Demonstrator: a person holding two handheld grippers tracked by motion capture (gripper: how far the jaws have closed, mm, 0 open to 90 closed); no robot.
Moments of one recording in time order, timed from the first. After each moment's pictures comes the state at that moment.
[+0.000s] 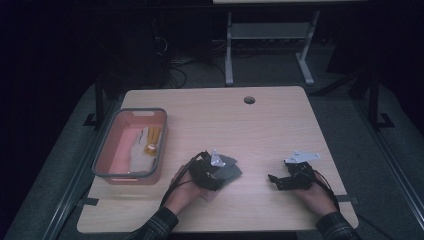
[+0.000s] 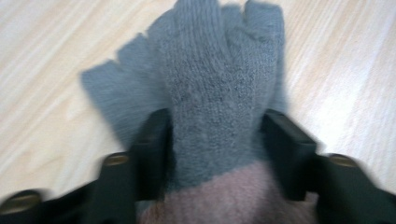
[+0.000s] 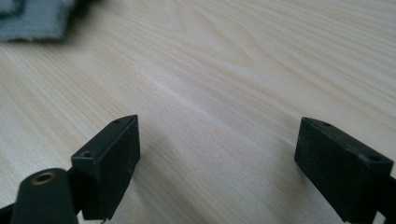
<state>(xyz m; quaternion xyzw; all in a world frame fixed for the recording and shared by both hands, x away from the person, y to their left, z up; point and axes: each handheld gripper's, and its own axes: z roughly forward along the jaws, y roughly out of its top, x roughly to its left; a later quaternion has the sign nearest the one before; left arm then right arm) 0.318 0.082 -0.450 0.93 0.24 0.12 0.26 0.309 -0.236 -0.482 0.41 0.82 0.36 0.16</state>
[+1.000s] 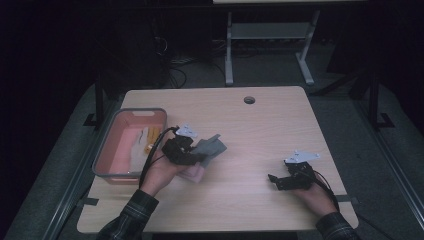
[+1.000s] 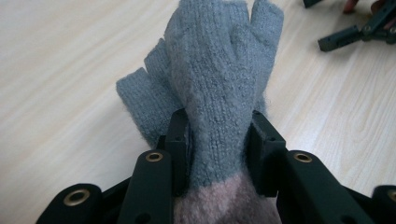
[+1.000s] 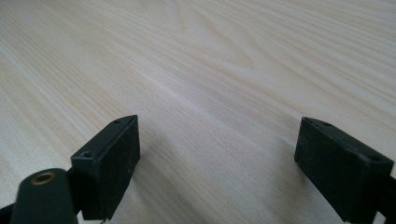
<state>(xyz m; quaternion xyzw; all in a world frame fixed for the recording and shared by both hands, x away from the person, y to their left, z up) 0.346 0.147 -0.370 0.88 0.31 0.08 0.35 0.309 -0.235 -0.482 0.41 0.82 0.36 0.16</state>
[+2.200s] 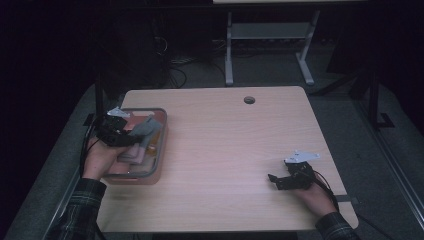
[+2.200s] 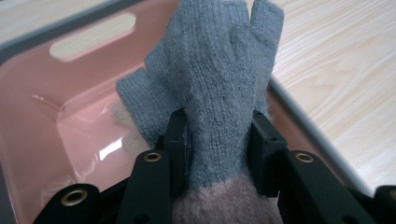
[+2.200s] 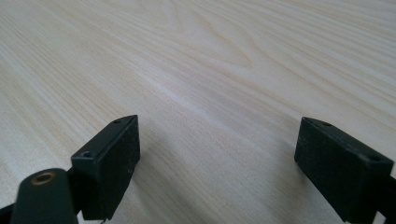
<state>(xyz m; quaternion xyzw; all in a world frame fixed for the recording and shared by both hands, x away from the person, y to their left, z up) 0.379 0.307 -0.354 0.83 0.45 0.16 0.29 0.309 -0.235 -0.482 0.42 0.82 0.36 0.16</state>
